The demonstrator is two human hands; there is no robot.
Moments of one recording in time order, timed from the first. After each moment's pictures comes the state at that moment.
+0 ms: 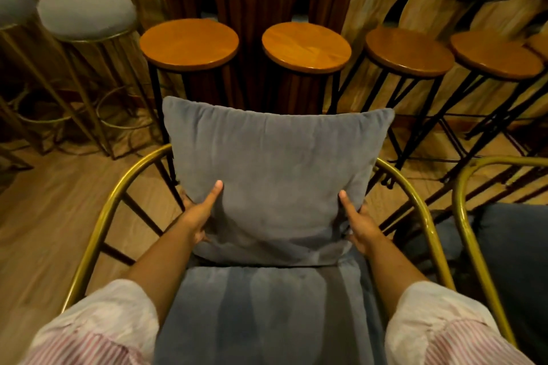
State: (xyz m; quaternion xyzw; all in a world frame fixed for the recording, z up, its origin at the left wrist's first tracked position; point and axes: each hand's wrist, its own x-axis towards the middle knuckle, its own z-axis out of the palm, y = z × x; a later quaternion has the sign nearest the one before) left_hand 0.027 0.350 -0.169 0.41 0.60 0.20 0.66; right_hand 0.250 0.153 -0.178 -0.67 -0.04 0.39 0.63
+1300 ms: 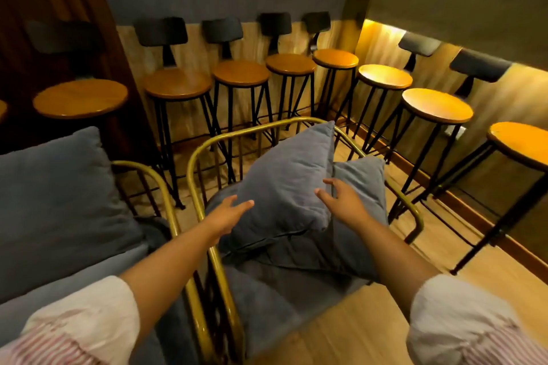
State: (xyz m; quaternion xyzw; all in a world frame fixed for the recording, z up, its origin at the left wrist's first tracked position) left_hand 0.274 -0.223 -0.014 0.70 0.32 -0.06 0.64; right_hand 0.378 -0.438 0.002 -0.91 -0.14 0.10 0.37
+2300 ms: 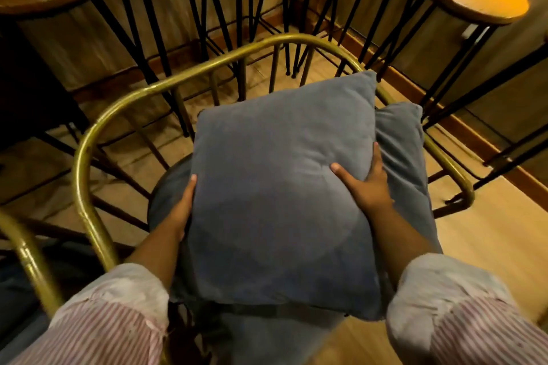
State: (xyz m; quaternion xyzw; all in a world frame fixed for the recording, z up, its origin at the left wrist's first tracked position) left_hand 0.505 -0.103 -0.245 0.59 0.42 -0.17 0.67; right_hand 0.587 -0.428 -0.187 -0.89 0.17 0.10 0.42
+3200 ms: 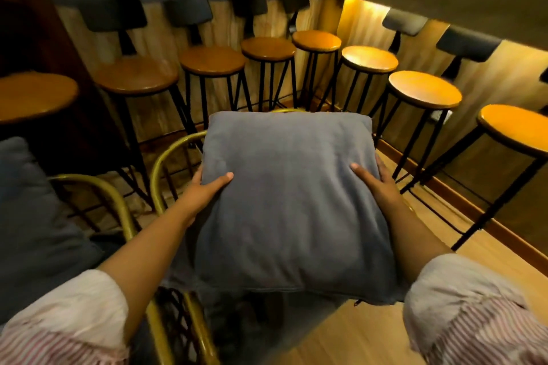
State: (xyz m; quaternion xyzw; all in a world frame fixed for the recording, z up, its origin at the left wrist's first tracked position) left_hand 0.373 -0.172 -0.035 0.71 0.25 0.04 0.66; right_hand 0.475 -0.507 -0.015 -0.78 0.04 0.08 0.62
